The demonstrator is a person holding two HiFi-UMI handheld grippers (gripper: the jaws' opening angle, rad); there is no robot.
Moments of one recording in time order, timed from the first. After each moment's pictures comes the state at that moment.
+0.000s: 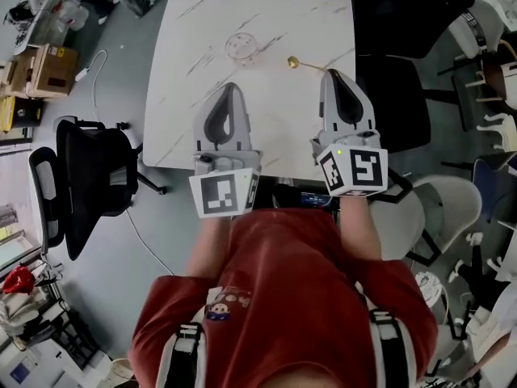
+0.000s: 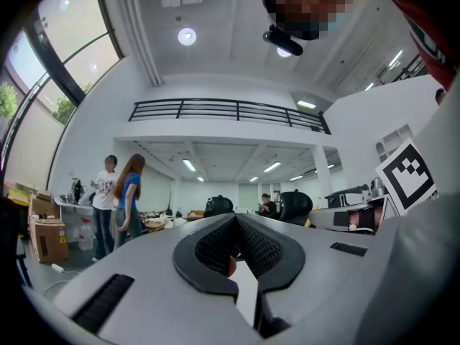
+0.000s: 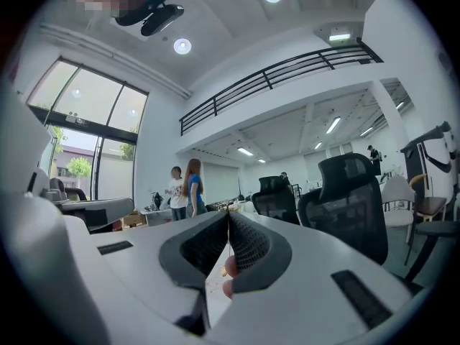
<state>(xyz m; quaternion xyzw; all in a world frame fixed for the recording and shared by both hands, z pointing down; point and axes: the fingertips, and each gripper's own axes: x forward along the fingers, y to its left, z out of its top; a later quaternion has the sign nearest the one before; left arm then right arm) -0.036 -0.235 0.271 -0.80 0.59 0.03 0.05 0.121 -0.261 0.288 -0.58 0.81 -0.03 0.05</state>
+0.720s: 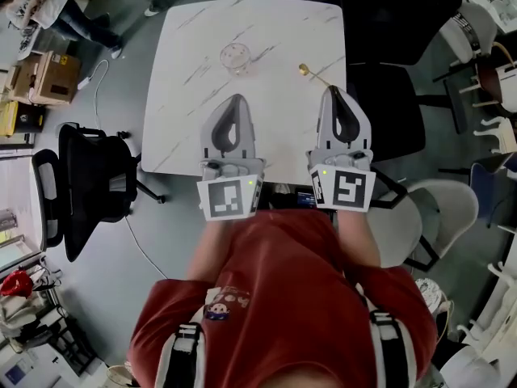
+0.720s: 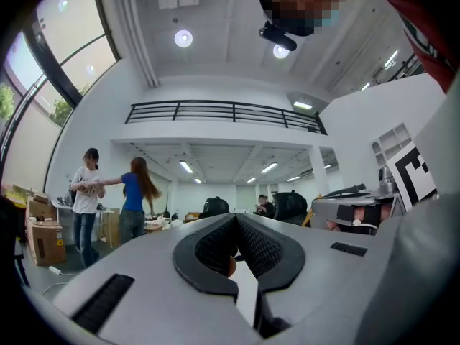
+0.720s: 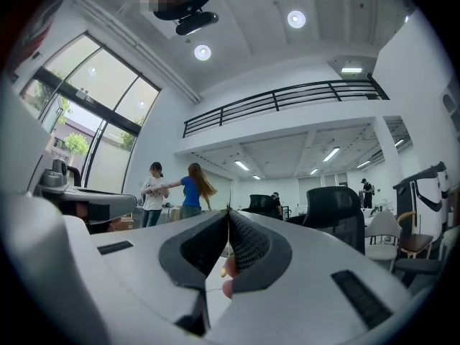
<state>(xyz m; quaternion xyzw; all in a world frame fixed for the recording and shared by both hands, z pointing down) -0.006 -0.220 0.270 -0.81 0.59 0.04 0.05 0.144 -0.228 0.267 -0.61 0.79 0.07 0.04</state>
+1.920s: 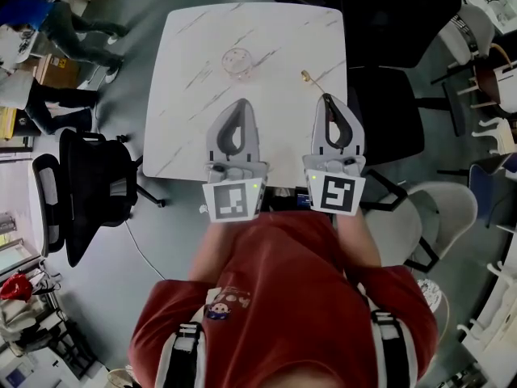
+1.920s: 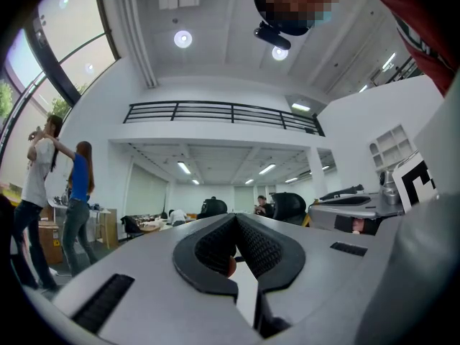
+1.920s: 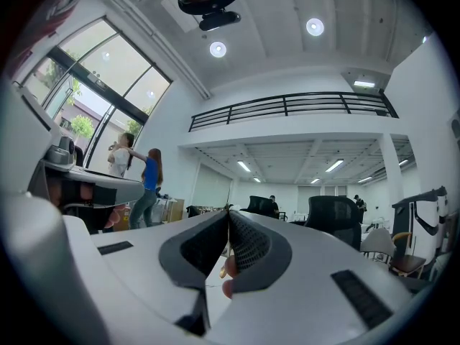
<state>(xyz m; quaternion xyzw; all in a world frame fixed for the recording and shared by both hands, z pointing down) -0.007 -0.227 0.274 -0.81 0.58 0.06 0.05 0.127 -0.230 0.277 -0.62 0.78 0.11 0.02</state>
